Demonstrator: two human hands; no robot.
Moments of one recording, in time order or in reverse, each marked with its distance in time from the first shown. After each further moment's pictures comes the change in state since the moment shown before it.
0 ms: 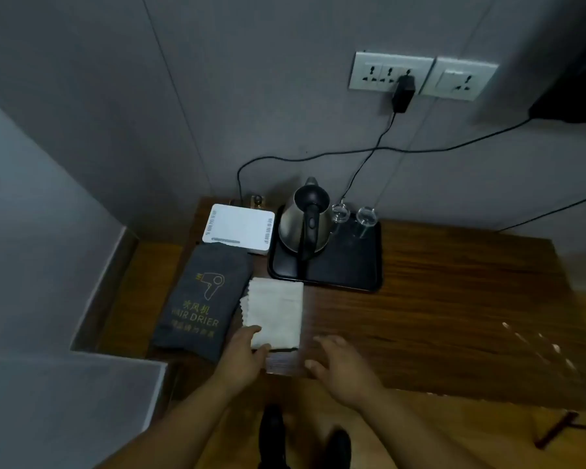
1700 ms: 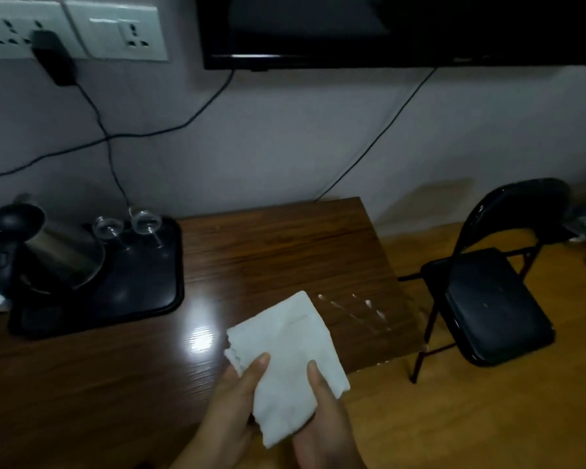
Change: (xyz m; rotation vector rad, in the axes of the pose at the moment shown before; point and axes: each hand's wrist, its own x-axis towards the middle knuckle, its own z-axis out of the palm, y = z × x) left_hand -0.032 0.268 0.362 -1.160 -0.428 -0.199; right_hand -0.097 0.386 -0.010 2.310 0.303 0.312
